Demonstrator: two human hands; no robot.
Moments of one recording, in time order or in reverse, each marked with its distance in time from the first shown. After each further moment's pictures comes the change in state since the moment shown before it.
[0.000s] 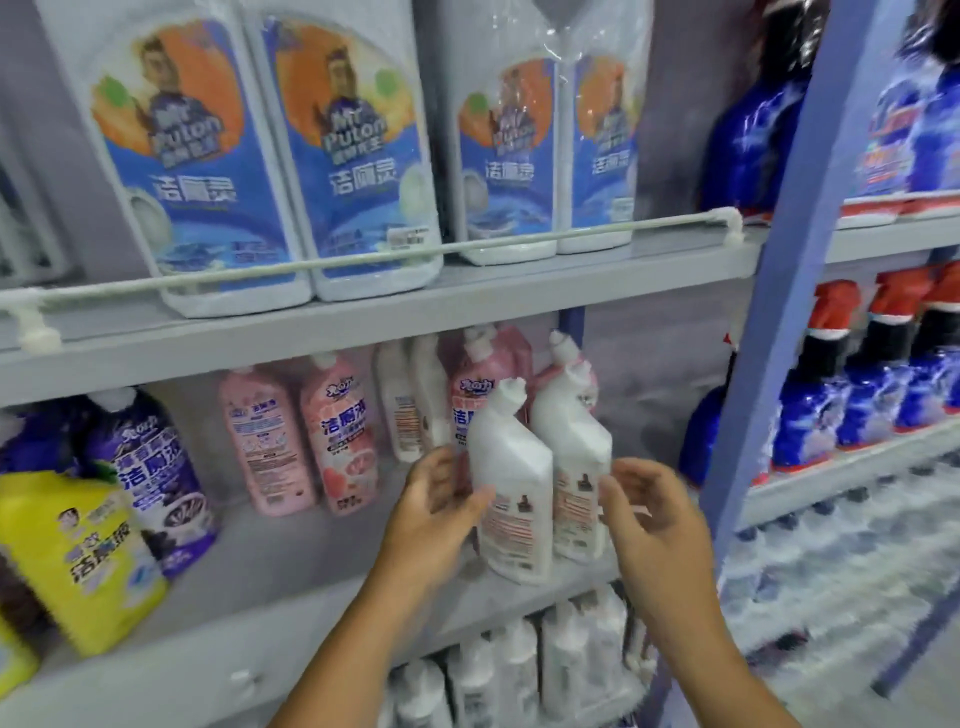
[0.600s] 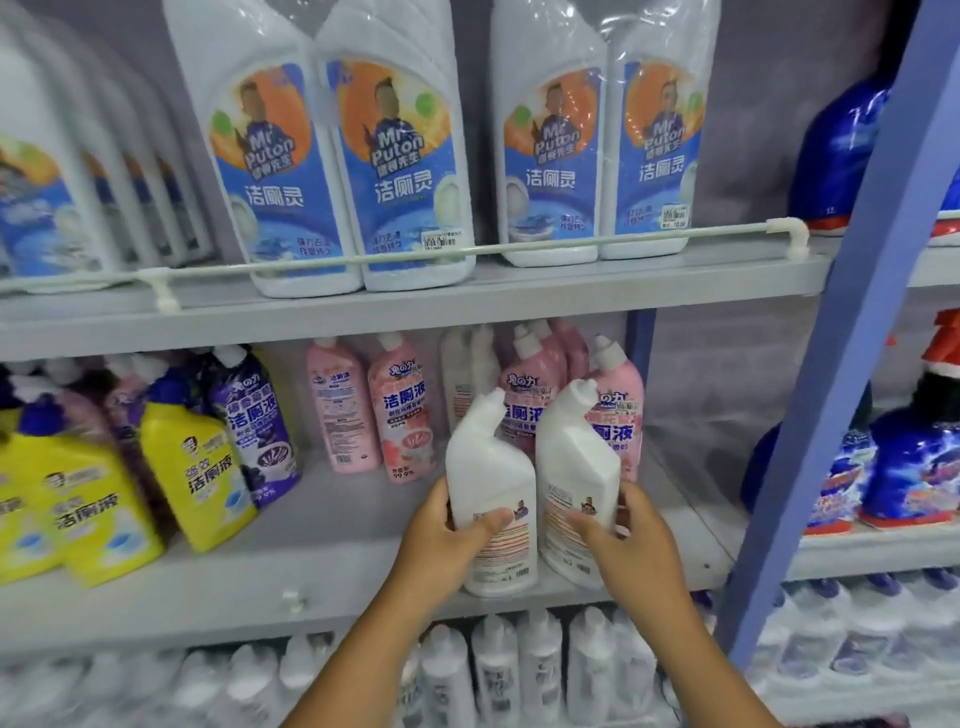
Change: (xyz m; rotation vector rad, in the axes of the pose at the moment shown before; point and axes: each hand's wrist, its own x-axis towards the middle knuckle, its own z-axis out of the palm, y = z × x) left_hand -0.050 0.004 0.012 0.062 0.213 -0.111; right_hand 0.028 0.045 0.009 -0.086 -0.363 0.132
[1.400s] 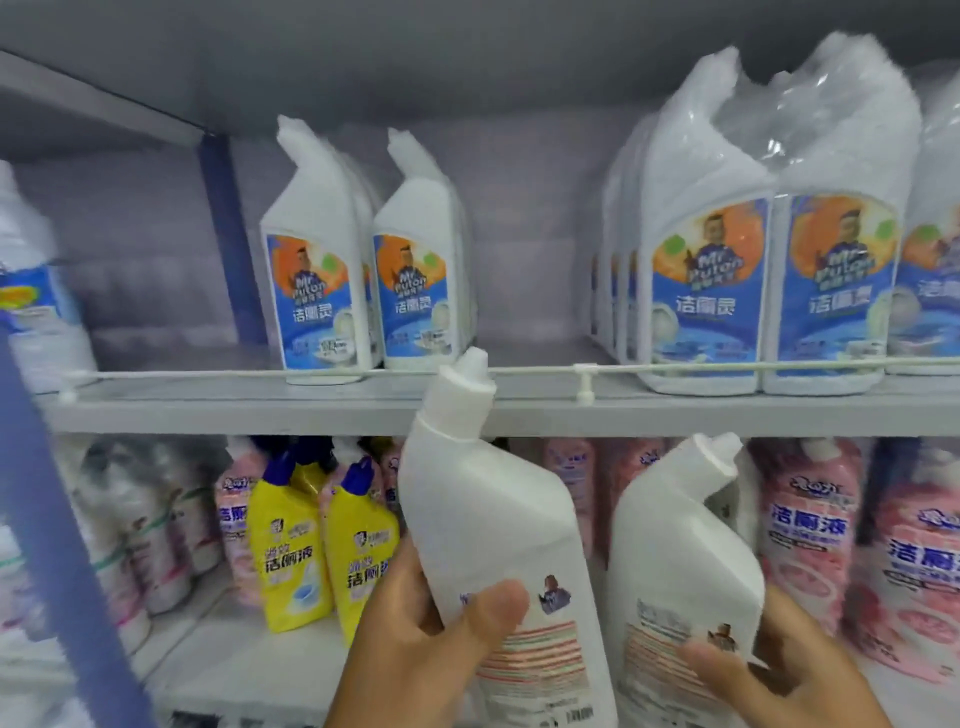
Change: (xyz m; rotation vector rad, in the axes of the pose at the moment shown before) left_hand -0.123 0.104 -0.274 -0.286 0.176 0.289; right_hand -0.113 -0.160 0.172 0.138 -0.175 -0.073
